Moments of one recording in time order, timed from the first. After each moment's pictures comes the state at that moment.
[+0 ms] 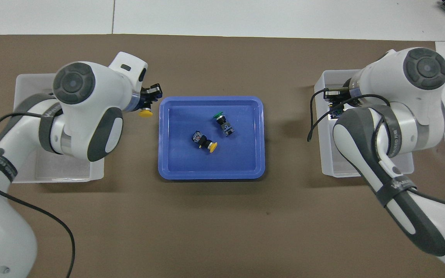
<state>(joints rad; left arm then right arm) -0.13 0.31 -0.09 -1.67 0.02 2.20 -0.50 -0.06 0.29 0.11 -1.77 -0.11 2.21 0.11</state>
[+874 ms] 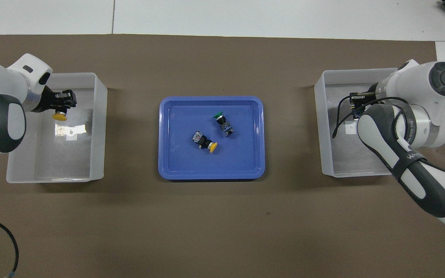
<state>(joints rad) 0.15 0.29 -0.09 -1.98 0.02 2.44 -0.07 -0.15 0.43 0.11 -1.79 -0.11 2.39 0.03</state>
